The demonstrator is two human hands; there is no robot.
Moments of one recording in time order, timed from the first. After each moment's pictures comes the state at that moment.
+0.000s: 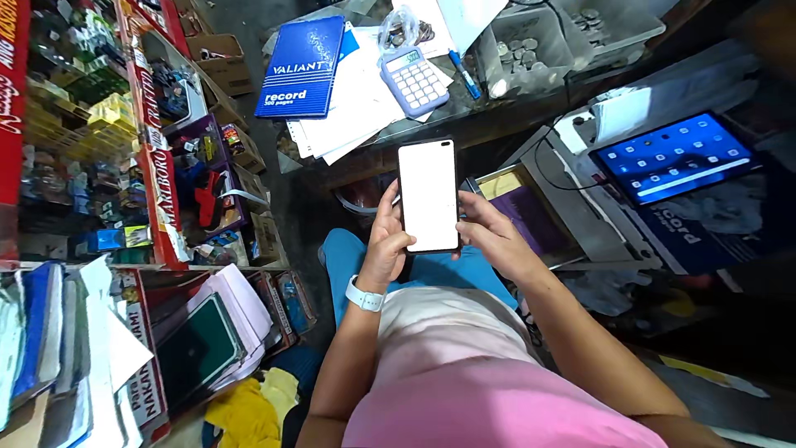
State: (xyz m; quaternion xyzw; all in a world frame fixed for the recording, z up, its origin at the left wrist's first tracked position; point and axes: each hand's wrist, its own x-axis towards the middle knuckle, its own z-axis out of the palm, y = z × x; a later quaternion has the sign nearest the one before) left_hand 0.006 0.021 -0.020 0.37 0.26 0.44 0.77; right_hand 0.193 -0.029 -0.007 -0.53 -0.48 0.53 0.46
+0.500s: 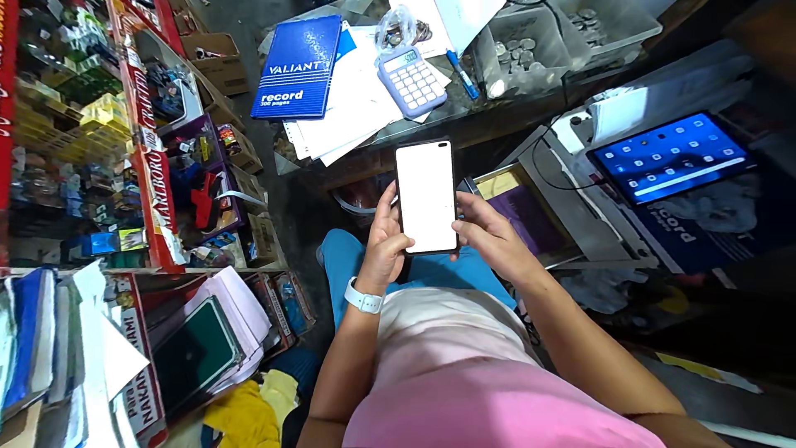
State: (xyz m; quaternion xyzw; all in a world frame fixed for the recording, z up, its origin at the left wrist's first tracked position) left_hand 0.006 0.023 -0.022 0.36 0.26 0.44 0.78; right_hand 0.191 -0.027 -0.005 -0.54 -0.46 0.53 0.46
